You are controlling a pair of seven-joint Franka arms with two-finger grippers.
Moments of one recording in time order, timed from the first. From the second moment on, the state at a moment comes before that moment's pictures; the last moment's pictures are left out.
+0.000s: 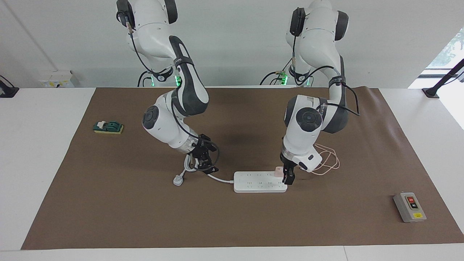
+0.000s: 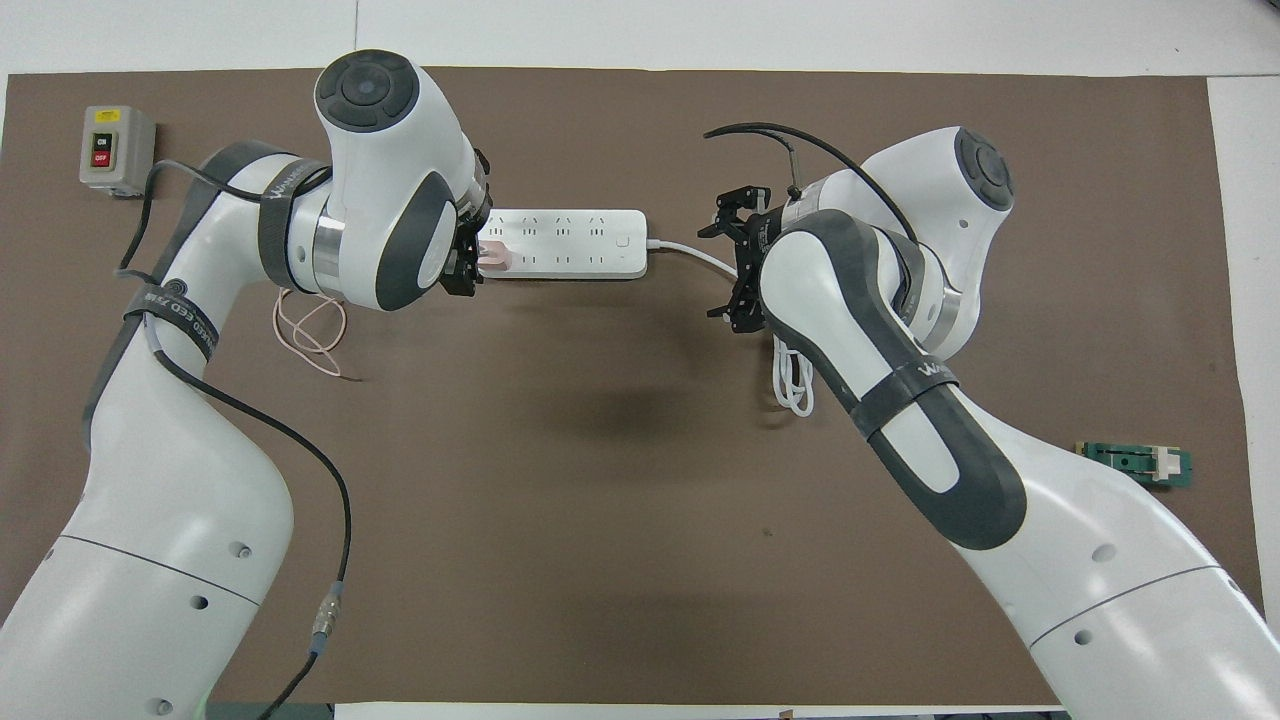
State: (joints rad) left arm -0.48 0.60 0.10 -1.38 -0.06 1.97 -1.77; right arm 0.42 0.51 -0.12 -1.63 0.72 2.18 1.36
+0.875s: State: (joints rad) left arm -0.49 0.57 0.10 -1.48 -0.06 2.05 -1.79; right arm 0.46 0.67 -0.12 -1.49 0.89 2.25 1.31
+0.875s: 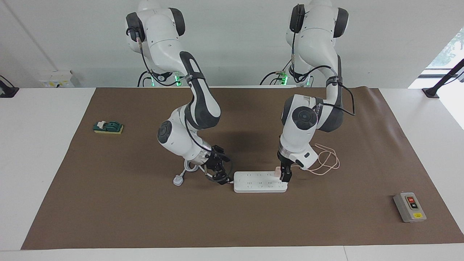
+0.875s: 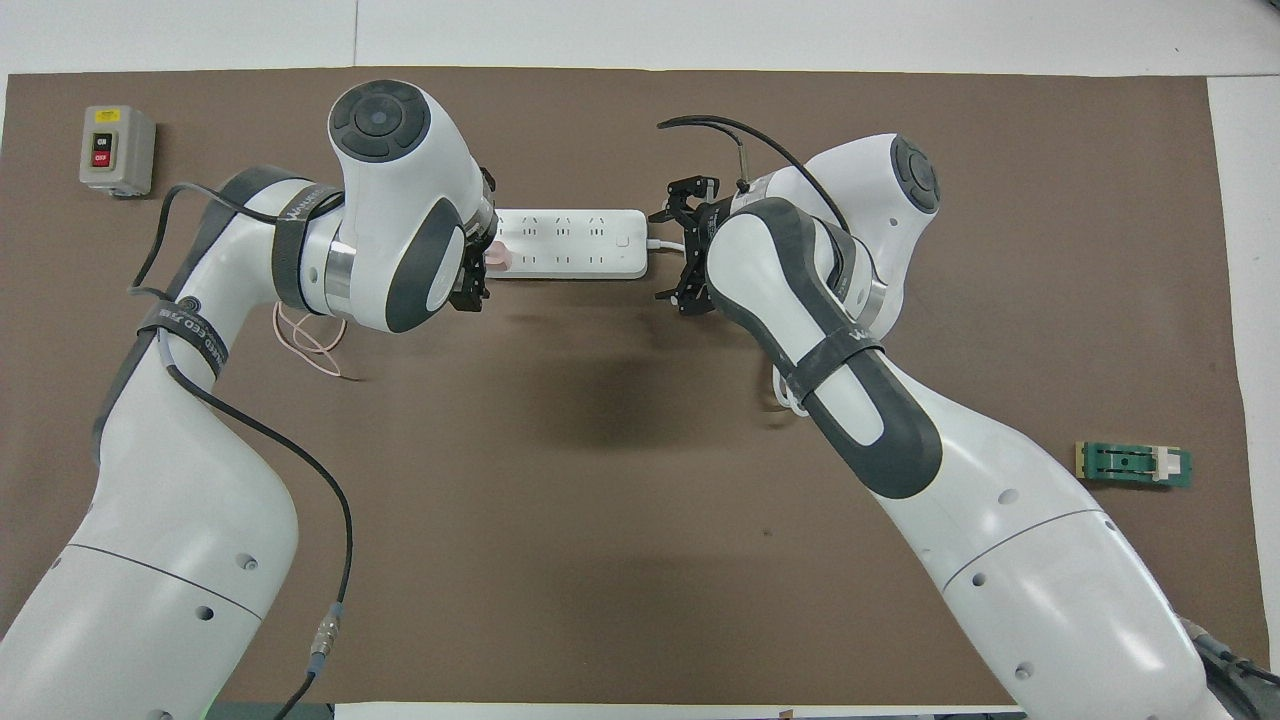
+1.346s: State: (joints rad) left arm -0.50 0.55 0.10 -1.55 -0.06 2.13 -1.79; right arm 0.46 0.76 -0.12 -1.40 0.90 2.29 1.29
